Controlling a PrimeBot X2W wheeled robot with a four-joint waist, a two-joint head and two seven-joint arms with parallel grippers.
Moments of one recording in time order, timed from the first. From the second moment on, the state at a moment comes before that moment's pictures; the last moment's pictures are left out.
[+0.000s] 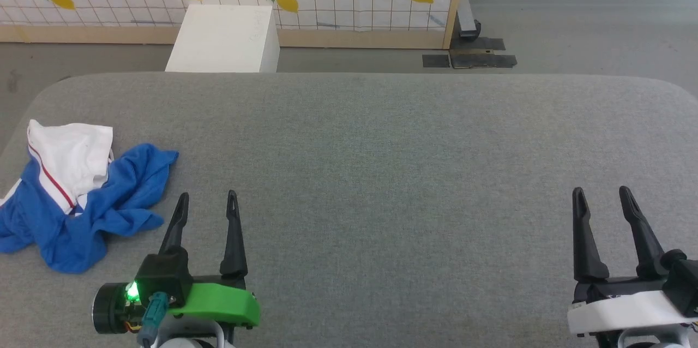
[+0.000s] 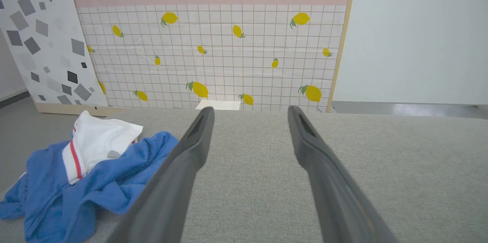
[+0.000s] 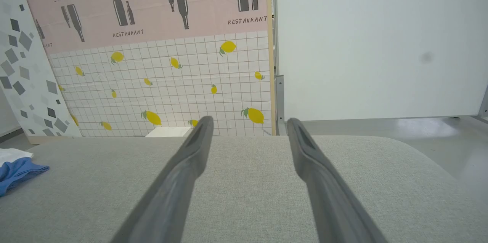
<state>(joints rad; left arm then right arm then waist) 0.02 0.05 -0.08 -0.04 -0.08 0.06 -0.22 0.09 -0.05 -0.09 -0.09 0.15 0.13 -0.22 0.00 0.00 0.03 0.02</state>
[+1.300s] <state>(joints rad) 0.02 0.05 -0.09 -0.01 -0.10 0.07 -0.26 0.11 -0.05 -0.10 -0.07 0.15 0.13 -0.26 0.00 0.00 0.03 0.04</state>
